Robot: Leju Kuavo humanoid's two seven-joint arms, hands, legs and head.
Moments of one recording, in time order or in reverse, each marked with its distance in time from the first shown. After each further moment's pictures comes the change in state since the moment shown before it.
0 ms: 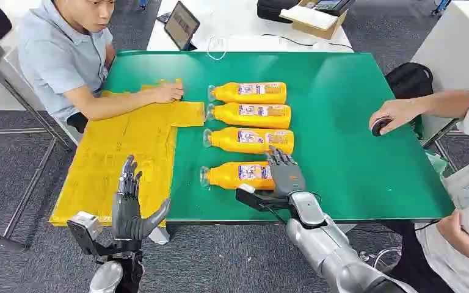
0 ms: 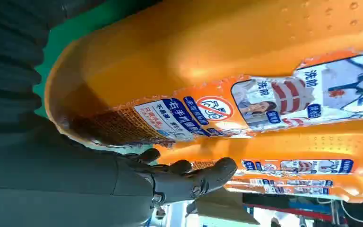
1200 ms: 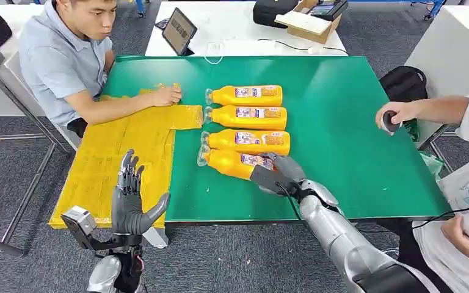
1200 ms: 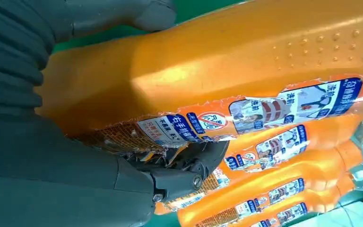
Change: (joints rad) left arm -0.029 -0.002 0.002 -0.001 0.074 -0.058 0.012; right arm -0.073 -0.024 -0.084 0.087 -0.526 0.370 -0.330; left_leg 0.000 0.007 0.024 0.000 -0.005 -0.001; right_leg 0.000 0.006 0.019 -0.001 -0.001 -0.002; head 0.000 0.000
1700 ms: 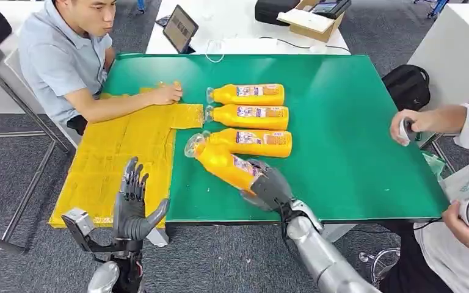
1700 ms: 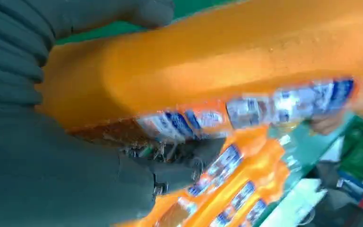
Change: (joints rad) left arm 0.041 0.000 -0.005 0.001 0.091 -0.064 0.069; right arm 0.220 0.072 -0.061 -0.299 -0.241 -0.061 -0.117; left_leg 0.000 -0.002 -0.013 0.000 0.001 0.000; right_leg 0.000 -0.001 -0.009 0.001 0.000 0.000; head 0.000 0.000
